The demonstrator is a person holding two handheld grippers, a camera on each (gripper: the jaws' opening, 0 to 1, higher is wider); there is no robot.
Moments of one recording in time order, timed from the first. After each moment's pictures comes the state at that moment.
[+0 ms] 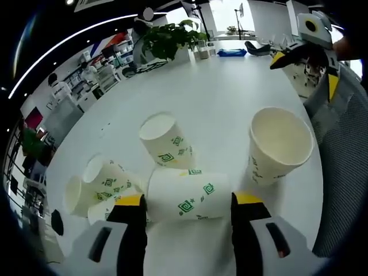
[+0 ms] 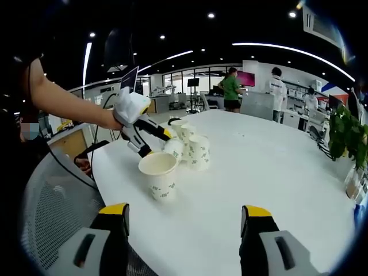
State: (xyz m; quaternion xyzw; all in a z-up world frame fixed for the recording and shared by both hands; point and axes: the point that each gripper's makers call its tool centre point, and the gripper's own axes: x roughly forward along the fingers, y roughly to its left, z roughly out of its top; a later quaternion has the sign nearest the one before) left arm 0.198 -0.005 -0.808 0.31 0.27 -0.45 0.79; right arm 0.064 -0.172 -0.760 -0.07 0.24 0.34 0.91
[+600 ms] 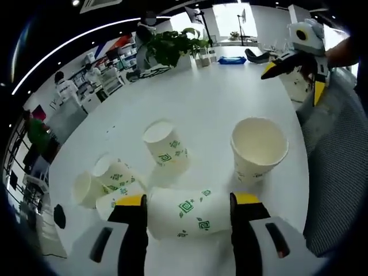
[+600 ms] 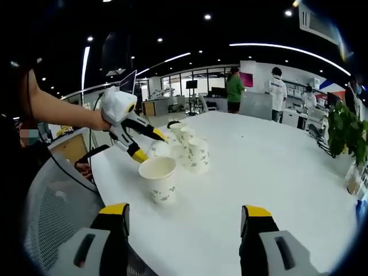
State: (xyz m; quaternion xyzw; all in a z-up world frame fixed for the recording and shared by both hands) left arm 0.173 0.006 -0.782 0.28 0.27 -0.45 0.80; right arm 0.064 -0.171 -0.752 -0.04 0.23 0.34 0.91
